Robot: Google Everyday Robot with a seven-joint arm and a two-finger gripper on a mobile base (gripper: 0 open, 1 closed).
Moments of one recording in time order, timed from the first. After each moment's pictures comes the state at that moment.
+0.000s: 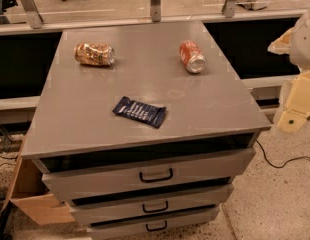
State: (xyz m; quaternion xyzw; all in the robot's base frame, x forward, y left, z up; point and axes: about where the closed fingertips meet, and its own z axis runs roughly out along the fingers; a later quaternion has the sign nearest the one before) arm 0.438 -0.217 0.976 -0.60 0.78 -0.03 0.16
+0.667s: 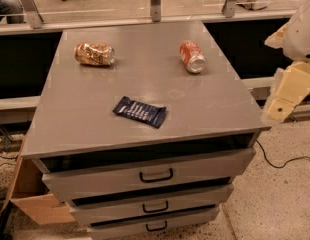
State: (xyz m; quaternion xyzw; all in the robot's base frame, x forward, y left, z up) arm 0.465 -0.219 0.974 -0.59 0.79 -0.03 0.18
